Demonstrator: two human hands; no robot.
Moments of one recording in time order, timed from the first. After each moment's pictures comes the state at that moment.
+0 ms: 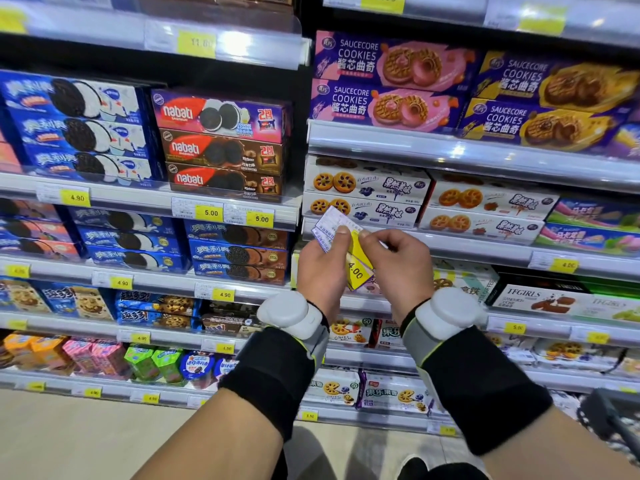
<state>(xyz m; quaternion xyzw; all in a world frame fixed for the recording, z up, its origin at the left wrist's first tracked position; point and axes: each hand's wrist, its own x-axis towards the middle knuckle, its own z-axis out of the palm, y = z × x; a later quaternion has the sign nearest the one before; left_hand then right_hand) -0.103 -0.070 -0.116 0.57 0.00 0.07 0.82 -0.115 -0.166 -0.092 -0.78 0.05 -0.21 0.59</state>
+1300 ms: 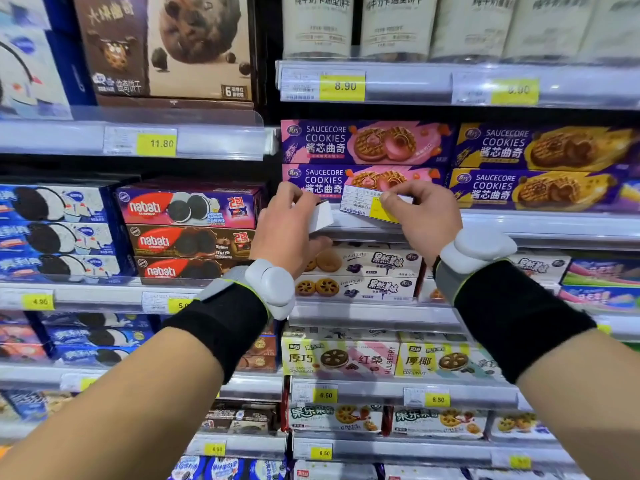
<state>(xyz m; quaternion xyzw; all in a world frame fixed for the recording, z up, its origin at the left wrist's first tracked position) 0.024 -0.032 -0.004 0.91 -0.17 0.32 0.22 0.013 -0.230 0.020 -0.81 -0.03 -0.32 0.49</state>
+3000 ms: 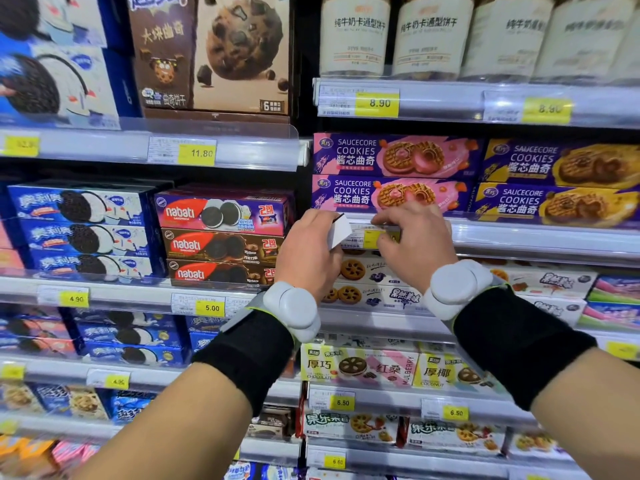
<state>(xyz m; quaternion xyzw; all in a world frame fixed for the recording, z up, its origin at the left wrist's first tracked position) 0.011 -0.023 -0.015 0.87 -0.19 0.34 0.29 0.000 -0.190 0.012 -0.93 -0.08 -0.30 0.19</state>
